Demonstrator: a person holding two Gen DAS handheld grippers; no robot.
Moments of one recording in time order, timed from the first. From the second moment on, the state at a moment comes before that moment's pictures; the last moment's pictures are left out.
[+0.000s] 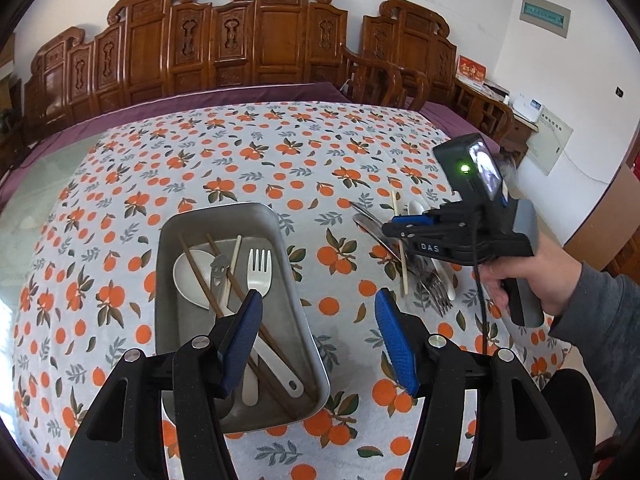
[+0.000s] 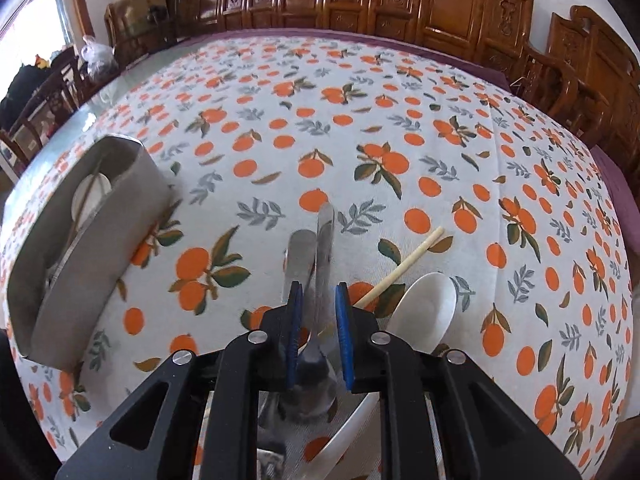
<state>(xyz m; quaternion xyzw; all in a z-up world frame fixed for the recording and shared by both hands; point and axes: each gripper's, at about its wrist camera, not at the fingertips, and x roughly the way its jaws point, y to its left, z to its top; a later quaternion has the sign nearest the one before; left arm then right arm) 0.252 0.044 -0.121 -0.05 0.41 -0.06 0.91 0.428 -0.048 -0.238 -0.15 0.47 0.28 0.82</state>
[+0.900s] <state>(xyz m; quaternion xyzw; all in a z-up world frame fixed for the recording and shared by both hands) 0.268 -0.009 -0.121 -0.03 0.41 -0.10 0.91 0.373 -0.108 -0.186 -0.08 0.44 0.29 0.85</state>
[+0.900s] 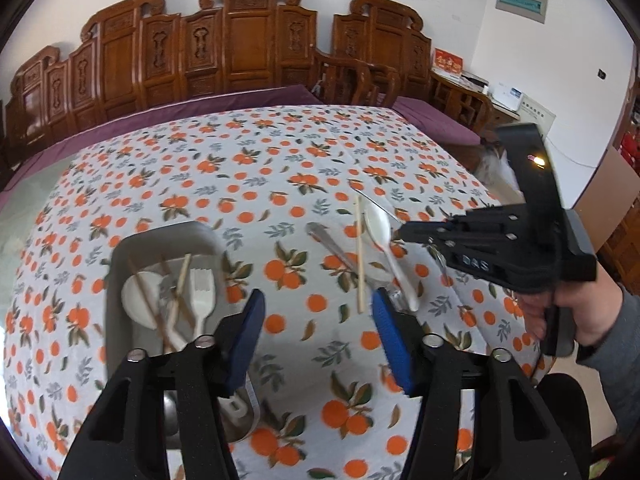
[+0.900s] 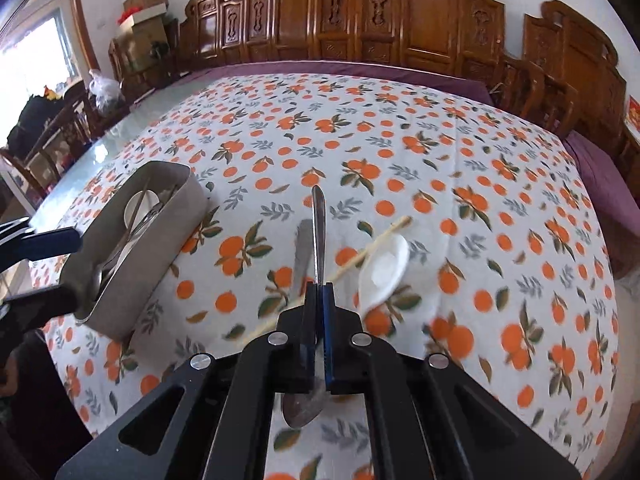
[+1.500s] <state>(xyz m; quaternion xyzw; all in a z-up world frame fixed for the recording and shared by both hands) 0.333 -0.058 -0.184 -0.04 0.46 -0.14 0.88 0.337 -0.165 -0.205 -0.06 0.44 0.28 0.85</state>
